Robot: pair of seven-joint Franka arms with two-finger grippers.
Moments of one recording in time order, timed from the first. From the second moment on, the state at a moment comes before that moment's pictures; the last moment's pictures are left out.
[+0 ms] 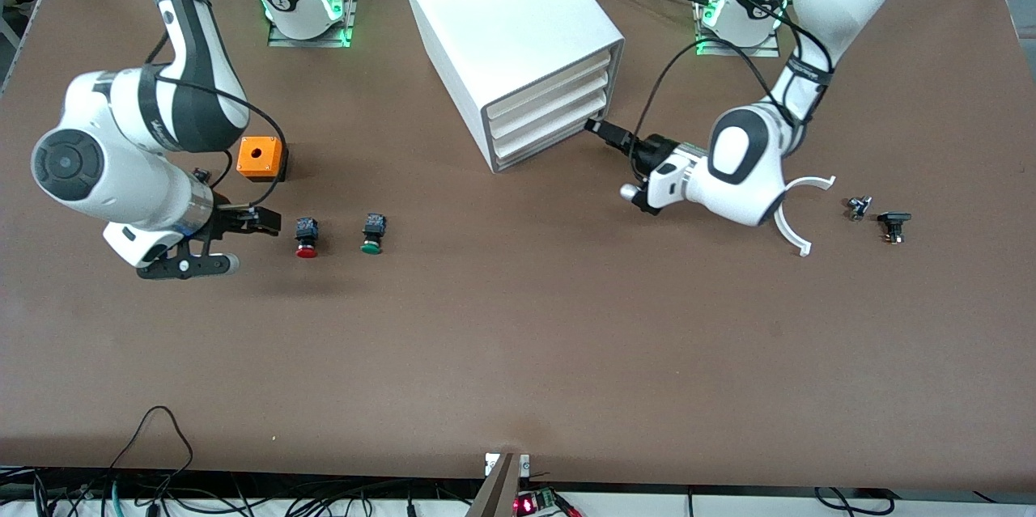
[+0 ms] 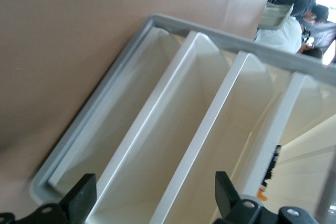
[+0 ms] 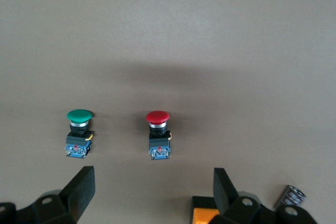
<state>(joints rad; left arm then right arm) -0.10 0.48 -0.29 -2.05 -0.99 1.80 0.50 0.28 0.37 -0.16 -1.72 0.05 1.98 0.02</state>
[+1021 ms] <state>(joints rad) -0.11 0.47 -0.37 -2.14 -1.03 1.82 0.53 0.28 0.38 -0.12 -2.12 0.06 2.48 0.03</state>
